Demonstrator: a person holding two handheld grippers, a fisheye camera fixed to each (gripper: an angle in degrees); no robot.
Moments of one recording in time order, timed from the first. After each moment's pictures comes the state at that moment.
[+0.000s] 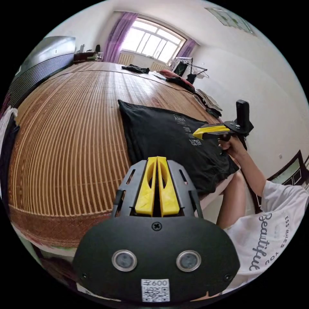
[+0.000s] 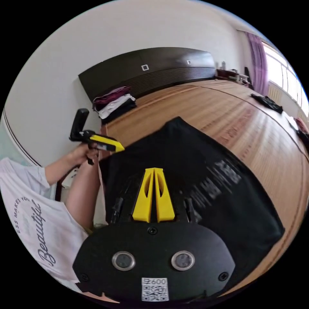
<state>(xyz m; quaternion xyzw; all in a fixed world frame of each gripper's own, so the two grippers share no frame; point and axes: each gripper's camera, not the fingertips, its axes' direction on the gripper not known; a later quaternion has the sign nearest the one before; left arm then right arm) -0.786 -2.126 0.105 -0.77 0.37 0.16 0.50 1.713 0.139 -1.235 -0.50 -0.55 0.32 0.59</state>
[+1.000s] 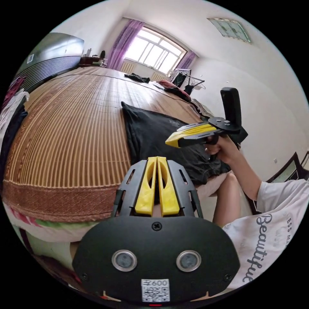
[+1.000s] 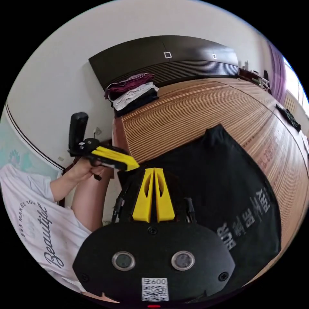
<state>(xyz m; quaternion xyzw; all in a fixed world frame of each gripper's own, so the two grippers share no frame) -0.926 -2.123 0.102 -0.56 0.35 0.58 0.47 1.580 0.290 -1.246 -0.25 -0.43 -0.27 0.83</state>
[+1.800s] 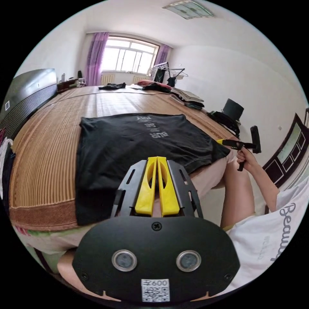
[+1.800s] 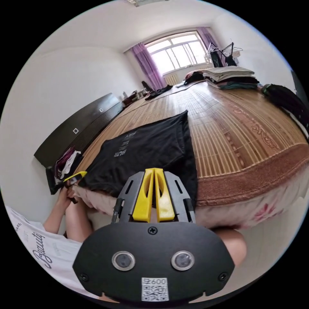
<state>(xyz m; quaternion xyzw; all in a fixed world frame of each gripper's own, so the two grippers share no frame) -1.008 -2.030 0.012 -0.49 0.41 0.65 0.41 1.947 0.452 -1.388 -0.12 -0.19 0.13 0.97</state>
